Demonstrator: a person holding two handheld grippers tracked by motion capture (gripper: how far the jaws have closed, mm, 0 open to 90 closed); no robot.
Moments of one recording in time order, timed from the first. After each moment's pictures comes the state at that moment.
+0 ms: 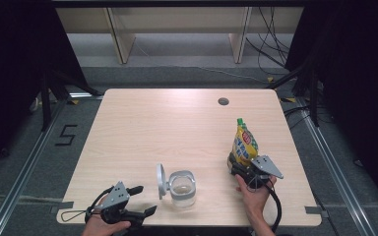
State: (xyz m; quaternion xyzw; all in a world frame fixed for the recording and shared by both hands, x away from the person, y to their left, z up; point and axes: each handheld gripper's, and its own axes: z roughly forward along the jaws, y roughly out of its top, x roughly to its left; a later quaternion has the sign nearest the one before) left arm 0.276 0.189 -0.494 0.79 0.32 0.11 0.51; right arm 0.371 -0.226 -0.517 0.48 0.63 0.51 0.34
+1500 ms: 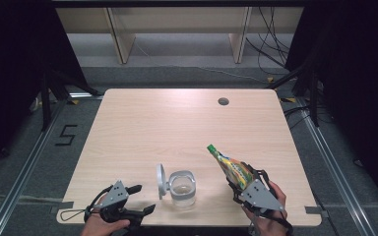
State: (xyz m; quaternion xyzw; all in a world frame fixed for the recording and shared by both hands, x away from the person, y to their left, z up) left arm 0.280 0.194 -0.496 0.80 0.32 0.12 0.49; right arm 0.276 -0.207 -0.444 0.22 0.77 0.41 0.44
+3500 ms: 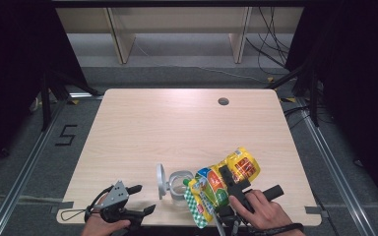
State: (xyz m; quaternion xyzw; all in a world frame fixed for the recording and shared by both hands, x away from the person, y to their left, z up) left arm 0.280 0.193 -0.495 0.80 0.31 0.12 0.50; right arm 0.254 -0.151 -0.433 -0.23 0.74 -0.04 0.63
